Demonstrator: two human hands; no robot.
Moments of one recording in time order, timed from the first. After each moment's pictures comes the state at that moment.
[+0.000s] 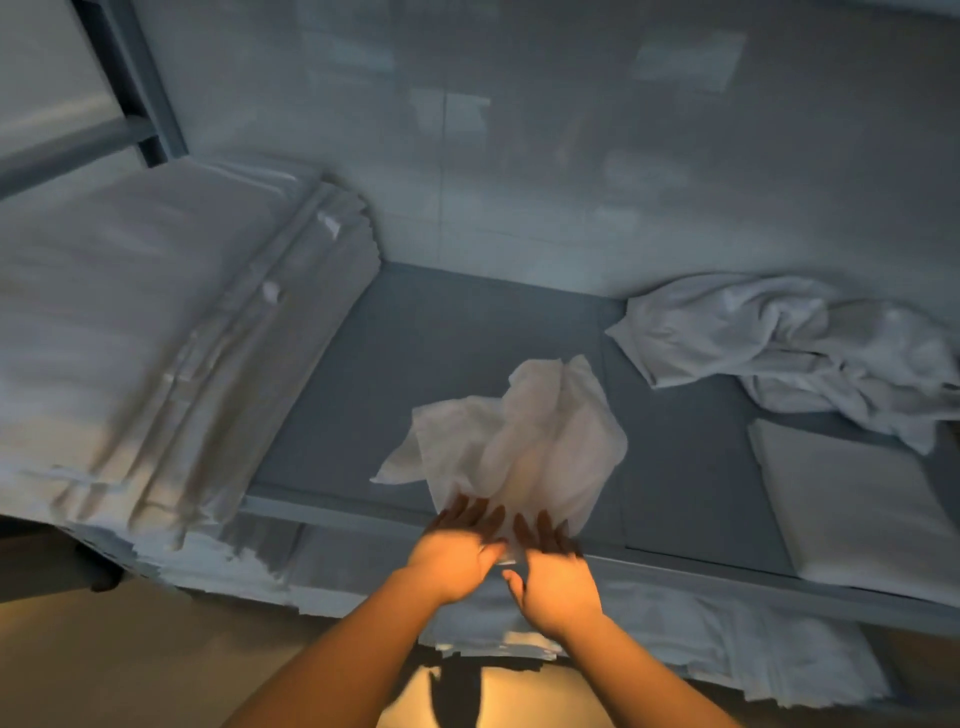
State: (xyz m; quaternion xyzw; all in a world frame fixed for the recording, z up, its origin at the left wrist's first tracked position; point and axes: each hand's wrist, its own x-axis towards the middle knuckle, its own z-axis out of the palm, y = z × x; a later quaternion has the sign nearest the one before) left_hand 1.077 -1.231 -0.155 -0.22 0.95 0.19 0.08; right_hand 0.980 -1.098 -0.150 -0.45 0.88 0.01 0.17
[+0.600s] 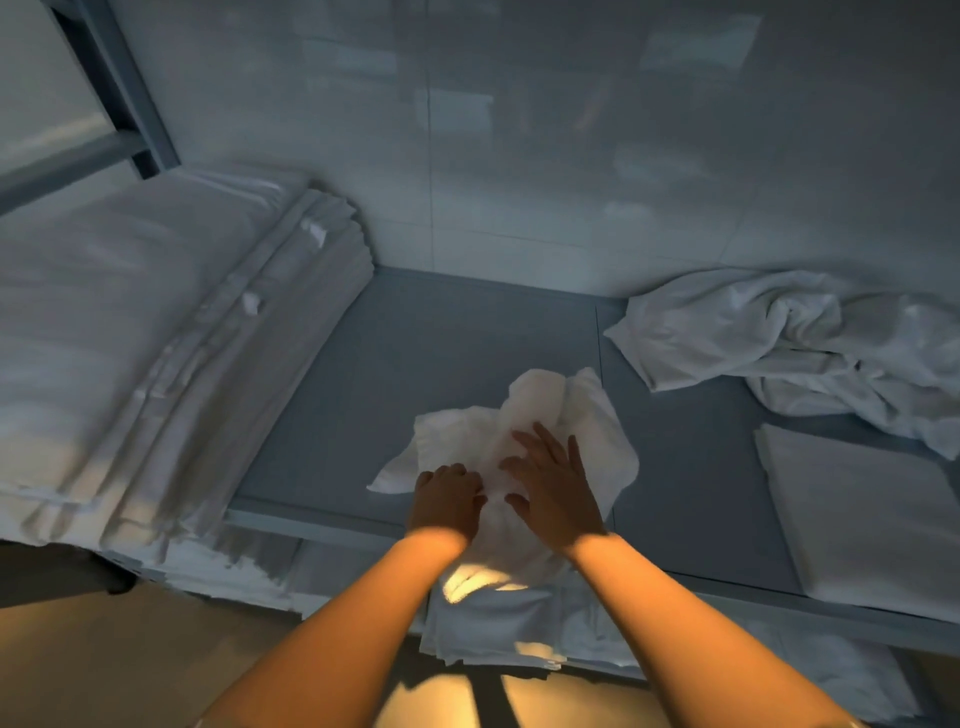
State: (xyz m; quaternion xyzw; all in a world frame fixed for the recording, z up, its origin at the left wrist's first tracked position) left_hand 1.026 -1.250 -0.123 -0.34 0.93 0.13 -0.02; right_hand 0.899 -1.148 -0.106 -0.58 0.81 -0.10 0.02
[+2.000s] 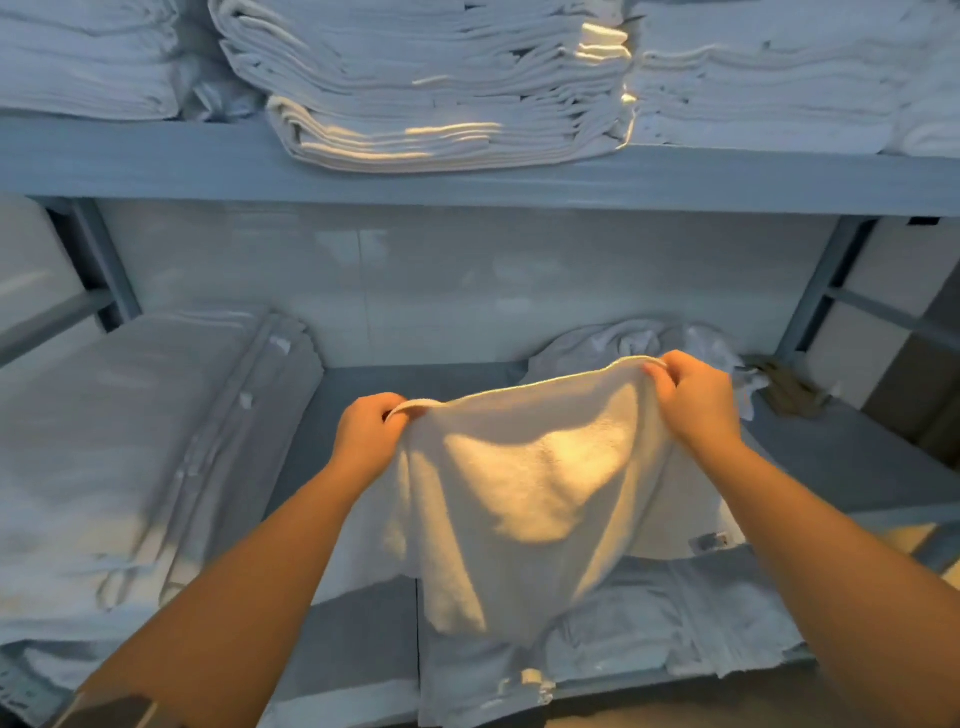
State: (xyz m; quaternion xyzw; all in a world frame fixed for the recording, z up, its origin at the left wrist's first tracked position) left_hand 1.132 -1.260 0.076 -0.23 0.86 0.34 -0.31; right_hand 0.940 -0.969 0.133 -0.22 0.89 -0.37 -0.16
